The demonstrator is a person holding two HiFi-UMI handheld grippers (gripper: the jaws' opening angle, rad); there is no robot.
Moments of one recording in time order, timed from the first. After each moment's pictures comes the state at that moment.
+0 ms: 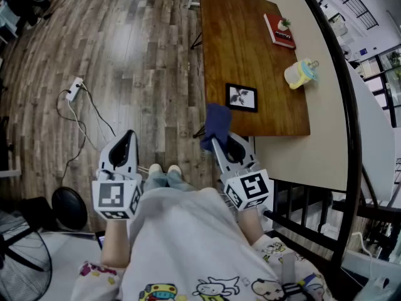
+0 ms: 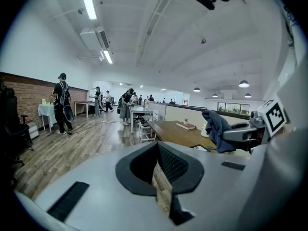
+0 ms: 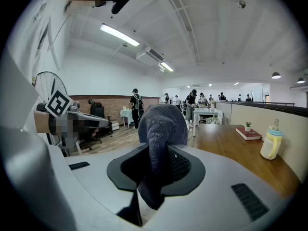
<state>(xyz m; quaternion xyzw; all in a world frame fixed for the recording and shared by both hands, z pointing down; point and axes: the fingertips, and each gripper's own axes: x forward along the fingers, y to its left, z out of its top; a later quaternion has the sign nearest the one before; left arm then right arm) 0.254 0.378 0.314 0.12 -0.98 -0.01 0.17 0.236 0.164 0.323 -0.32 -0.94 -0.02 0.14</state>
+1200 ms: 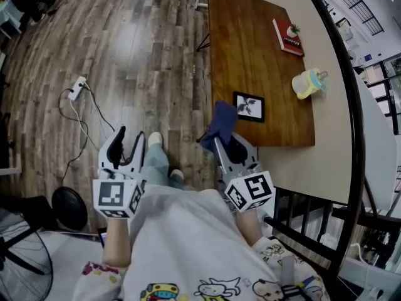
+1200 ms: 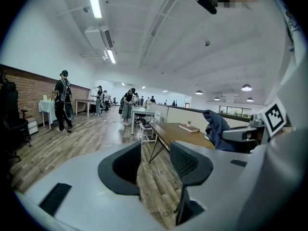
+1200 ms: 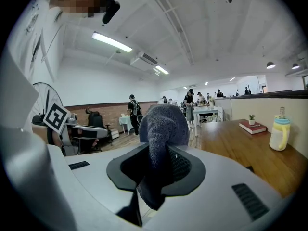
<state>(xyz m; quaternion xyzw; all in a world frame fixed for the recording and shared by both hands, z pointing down) 0.223 0.392 0.328 0.12 -0.98 -0.03 0.16 0.199 0.177 0.330 -0.32 -0.94 0.03 0.14</state>
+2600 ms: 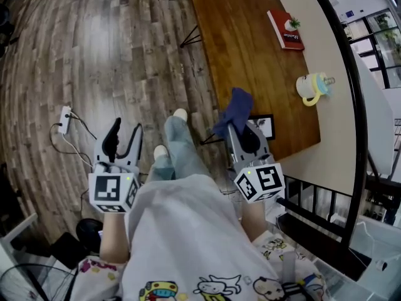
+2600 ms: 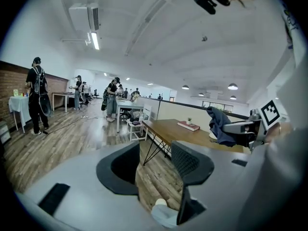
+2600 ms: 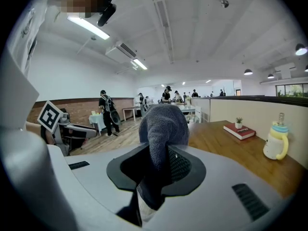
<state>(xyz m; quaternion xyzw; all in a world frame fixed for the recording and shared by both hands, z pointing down) -0.019 0.462 0.351 0.23 -0.95 -0.02 0.20 0.000 0.209 0.337 -0.17 -0.97 0.02 0.16</state>
